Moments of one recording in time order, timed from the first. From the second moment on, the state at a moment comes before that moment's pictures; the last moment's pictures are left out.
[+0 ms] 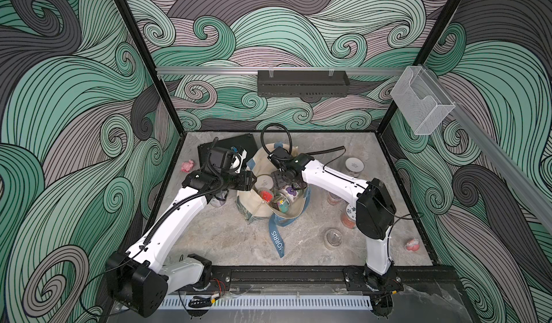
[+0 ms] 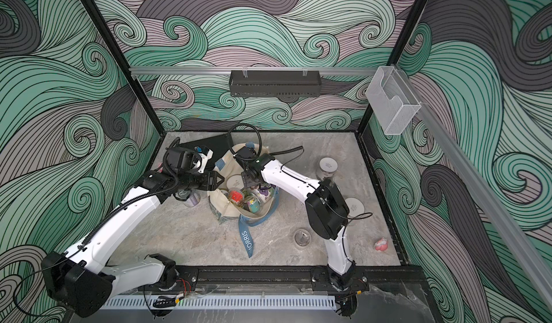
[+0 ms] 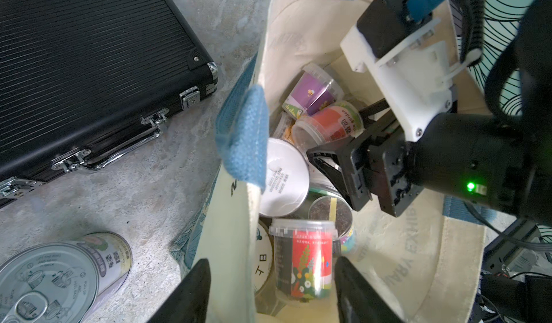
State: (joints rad) left arm -0.37 1.19 1.10 -0.74 0.22 -0.22; right arm 0.82 1.98 1.68 -0.87 0.29 0.40
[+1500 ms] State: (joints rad) left arm -0.50 0.93 0.98 -0.51 0.45 -0.12; right arm 0.62 1.37 1.03 -0.03 -0.70 1.13
